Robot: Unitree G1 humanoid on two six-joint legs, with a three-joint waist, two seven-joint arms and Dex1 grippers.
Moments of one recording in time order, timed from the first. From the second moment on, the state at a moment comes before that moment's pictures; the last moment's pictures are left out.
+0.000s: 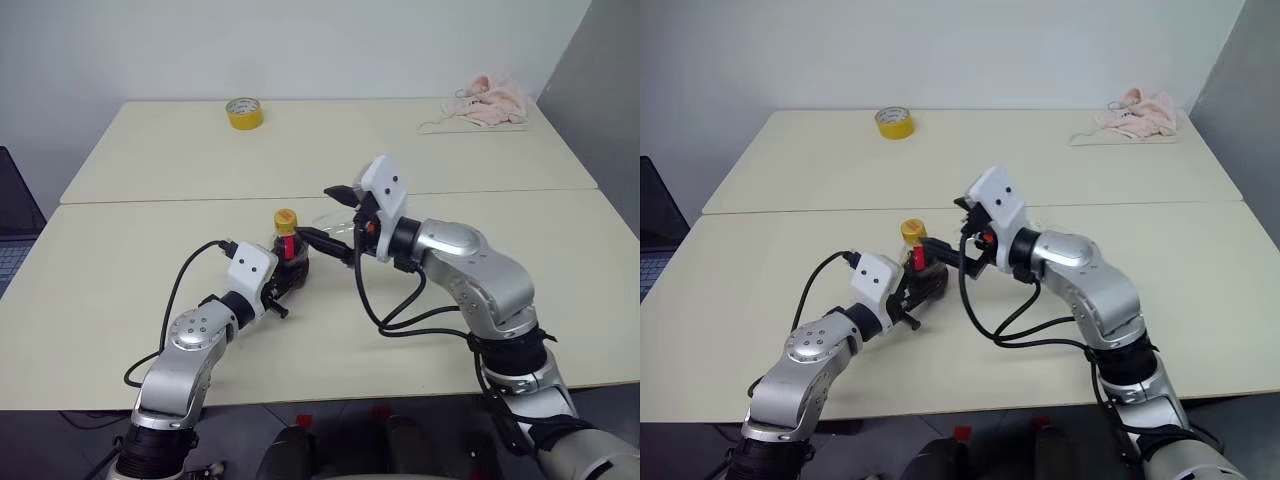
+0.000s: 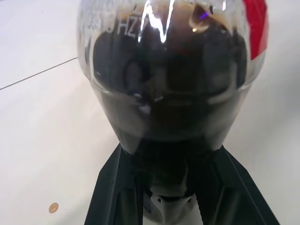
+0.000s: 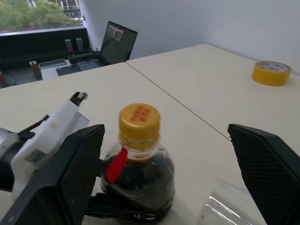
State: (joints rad) left arm -0.12 0.41 -0.03 -0.36 -0.18 0.52 -0.45; right arm -0.68 -0.19 0.24 -0.33 0.33 0.79 0.54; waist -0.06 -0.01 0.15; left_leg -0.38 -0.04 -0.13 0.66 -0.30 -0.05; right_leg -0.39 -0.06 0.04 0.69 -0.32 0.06
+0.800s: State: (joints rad) left arm -0.12 0.41 -0.03 -0.35 -0.18 0.51 -0.45; right arm -0.71 -0.20 0.29 -0.22 0.26 0.69 0.52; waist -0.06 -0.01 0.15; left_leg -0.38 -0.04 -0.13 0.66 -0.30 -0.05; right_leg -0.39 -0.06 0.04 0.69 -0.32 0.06
